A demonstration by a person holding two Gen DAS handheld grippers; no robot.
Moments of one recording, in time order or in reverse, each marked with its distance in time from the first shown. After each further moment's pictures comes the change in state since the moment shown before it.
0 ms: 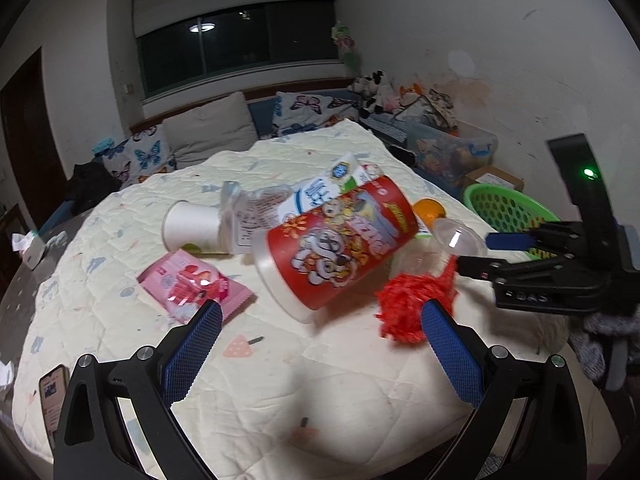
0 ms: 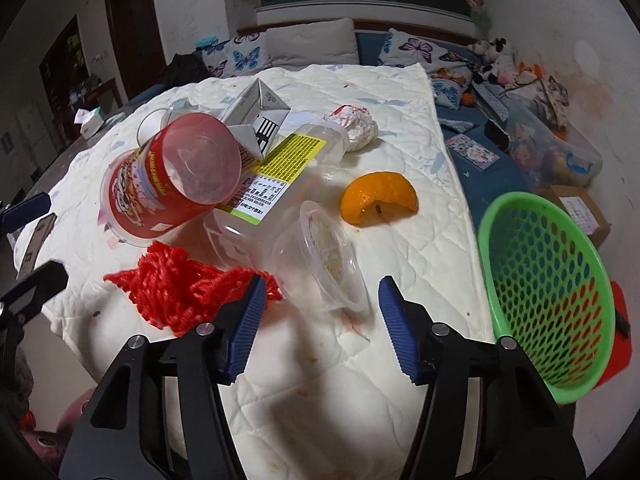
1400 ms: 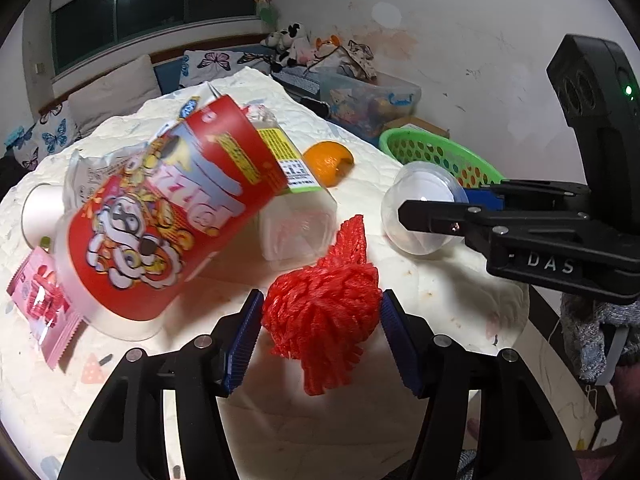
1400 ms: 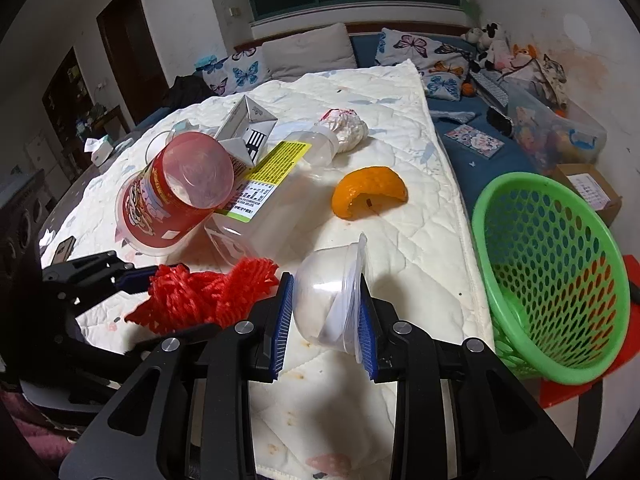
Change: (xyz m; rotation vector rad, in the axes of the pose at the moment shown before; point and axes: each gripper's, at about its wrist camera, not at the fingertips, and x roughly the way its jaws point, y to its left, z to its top) left arm 0.076 -0.057 0.002 0.082 0.164 -0.308; right arm -0.020 -0.020 -0.011 0.101 -0.035 0.070
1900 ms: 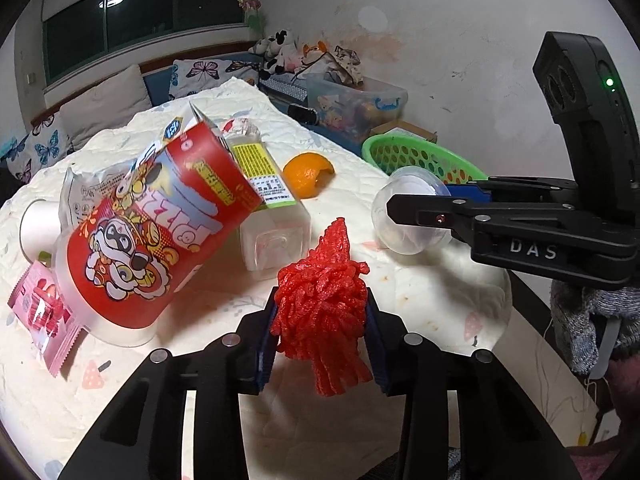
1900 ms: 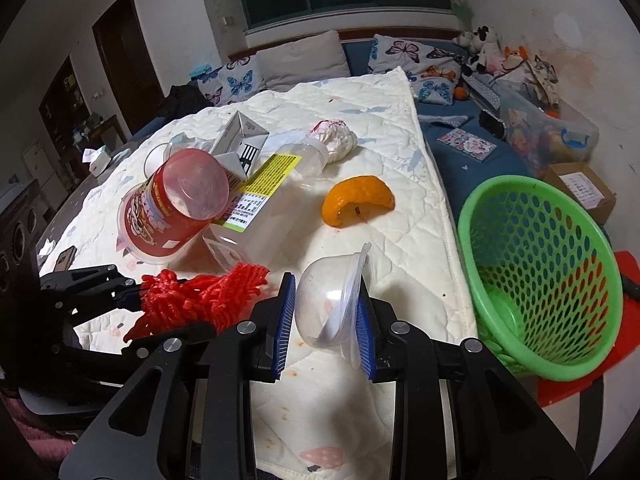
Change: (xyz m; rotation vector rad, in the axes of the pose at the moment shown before) left arm -0.014 -0.010 0.001 0.027 -0.028 -0.025; right arm -0.013 -0.007 0.001 0.020 -0.027 -0.012
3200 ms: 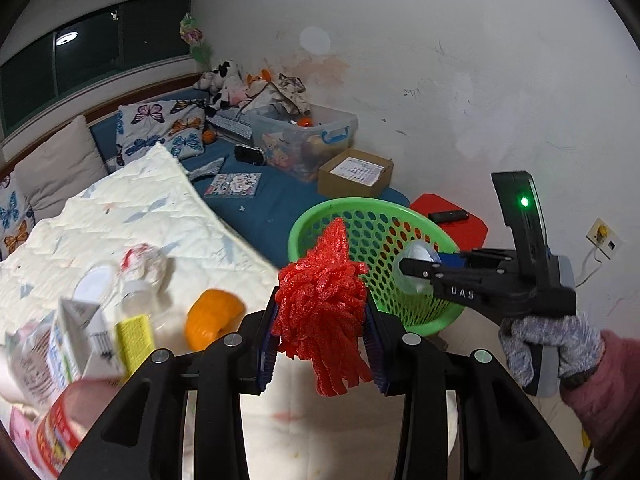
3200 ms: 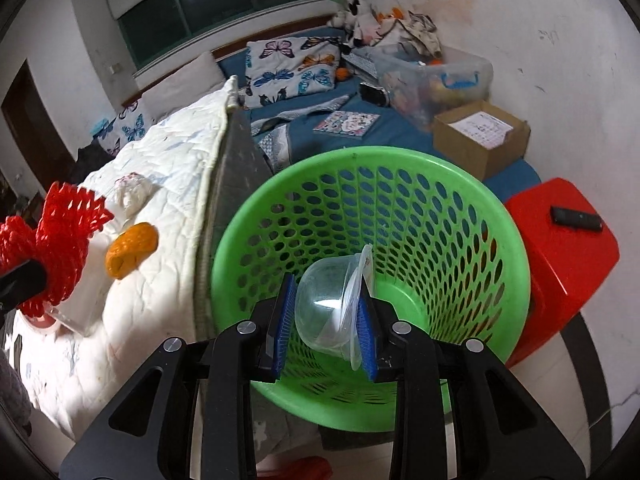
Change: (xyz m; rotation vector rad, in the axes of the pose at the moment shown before) left arm 0.050 -0.073 0.126 0.128 -0.055 -0.111; right arm -0.013 -0.186 -0.015 0.309 -0.014 -0.228
